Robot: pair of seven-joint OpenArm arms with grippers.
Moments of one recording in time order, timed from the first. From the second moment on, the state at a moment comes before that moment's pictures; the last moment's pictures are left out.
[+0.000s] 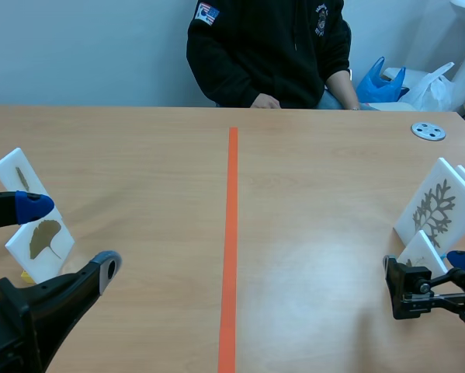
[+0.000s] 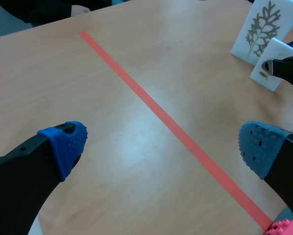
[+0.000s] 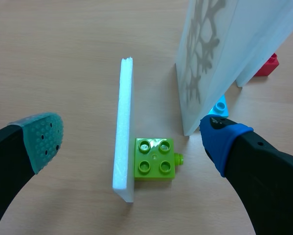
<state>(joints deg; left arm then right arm) 47.9 -32.4 -8.2 119.6 -21.5 -26.8 -4.6 -21.9 17.9 10.7 76.0 12.5 19.3 9.6</state>
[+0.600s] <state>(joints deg) 47.9 -32.4 -8.2 119.6 -21.5 -26.8 -4.6 -21.2 17.9 10.7 82.2 12.5 19.3 8.4</state>
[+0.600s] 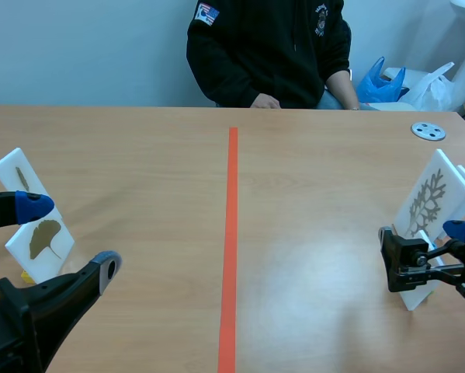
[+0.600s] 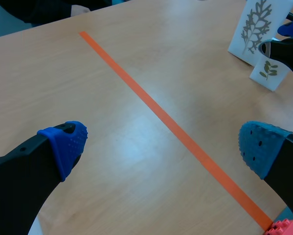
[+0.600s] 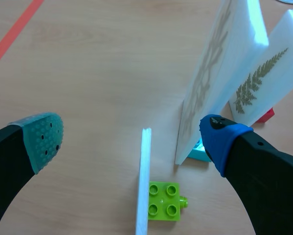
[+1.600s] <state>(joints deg) 47.9 -32.4 -8.2 119.6 -21.5 -26.8 -4.6 -39.5 18.0 16.4 127.8 12.5 19.5 -11.4</state>
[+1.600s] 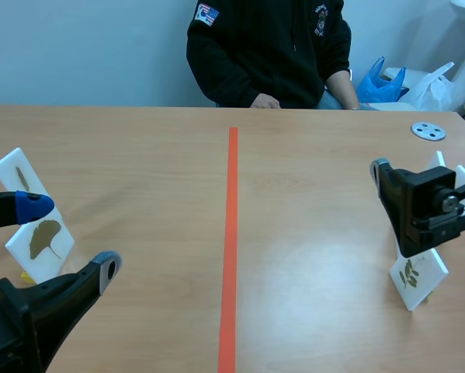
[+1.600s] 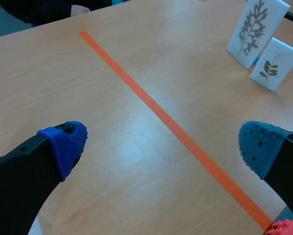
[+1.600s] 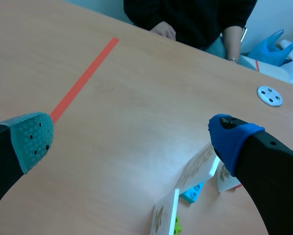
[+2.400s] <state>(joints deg) 47.9 -32.4 -8.2 119.6 -21.6 -26.8 -4.6 -46.3 15.2 4.5 127.8 11.8 22.1 -12.0</state>
